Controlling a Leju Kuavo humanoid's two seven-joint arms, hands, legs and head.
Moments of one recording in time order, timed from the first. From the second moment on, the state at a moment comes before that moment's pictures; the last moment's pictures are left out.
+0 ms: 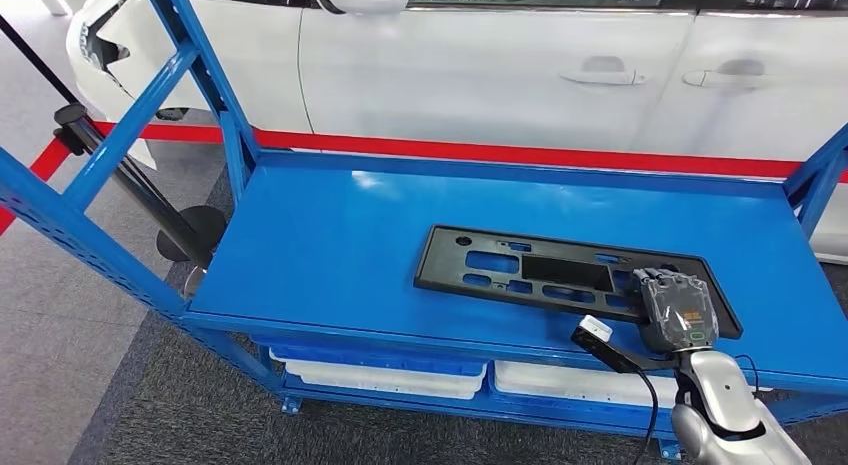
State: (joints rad) left arm -0.04 0.11 -1.47 -0.16 0.68 -0.01 -0.05; right arm -0.12 -0.48 0.26 -1.42 1.06 -0.52 0.14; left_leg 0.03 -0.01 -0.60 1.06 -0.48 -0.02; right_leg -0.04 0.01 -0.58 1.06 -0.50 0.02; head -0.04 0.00
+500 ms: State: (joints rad) left arm -0.05 0.12 -1.47 -0.16 0.69 -0.01 -0.05; right arm -0.11 -0.46 0.23 -1.44 1.07 -0.53 0.12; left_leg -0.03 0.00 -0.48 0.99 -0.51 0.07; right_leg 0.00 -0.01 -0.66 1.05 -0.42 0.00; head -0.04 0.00
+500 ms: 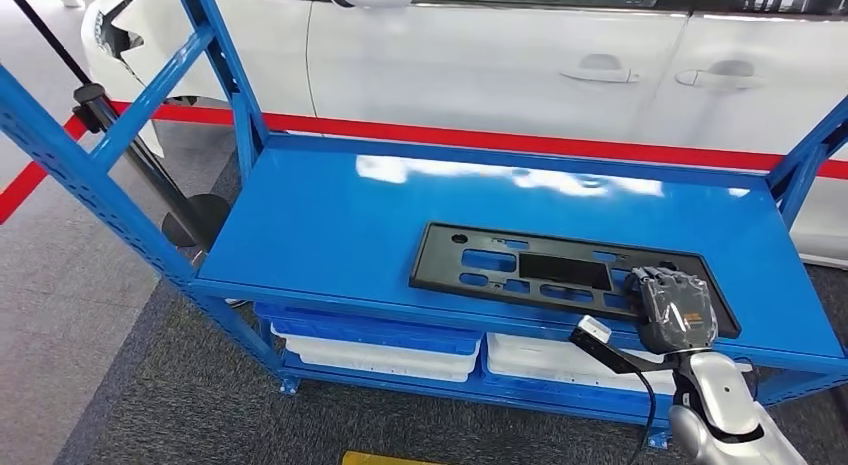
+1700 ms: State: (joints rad) left arm -0.05 0.10 -1.48 -0.16 0.70 0.00 -0.04; right arm -0.02 -0.45 0.20 -1.67 1.10 -0.56 0.11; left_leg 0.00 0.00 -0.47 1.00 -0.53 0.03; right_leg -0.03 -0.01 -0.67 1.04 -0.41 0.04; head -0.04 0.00
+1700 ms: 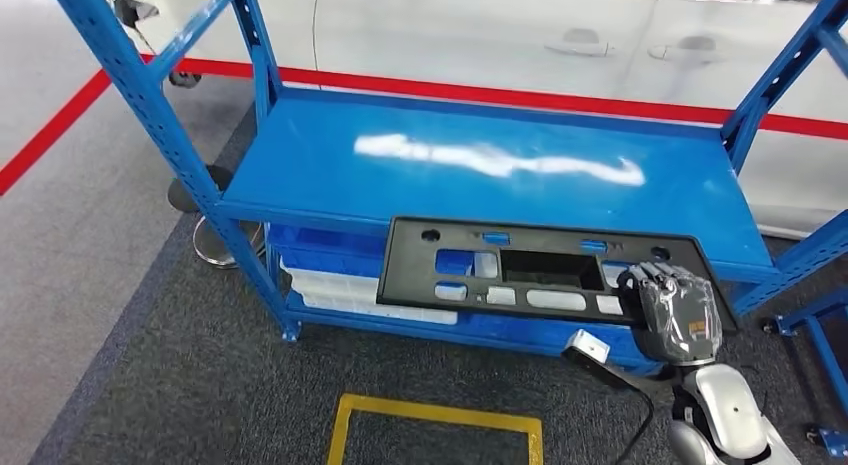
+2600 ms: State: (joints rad) left arm -0.06 0.09 -1.48 -0.16 0.70 0.00 -0.04; right arm -0.08 -0.43 0.22 -1.65 1.06 -0.54 0.08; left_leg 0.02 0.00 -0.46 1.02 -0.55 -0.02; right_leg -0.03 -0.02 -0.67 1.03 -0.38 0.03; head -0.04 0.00
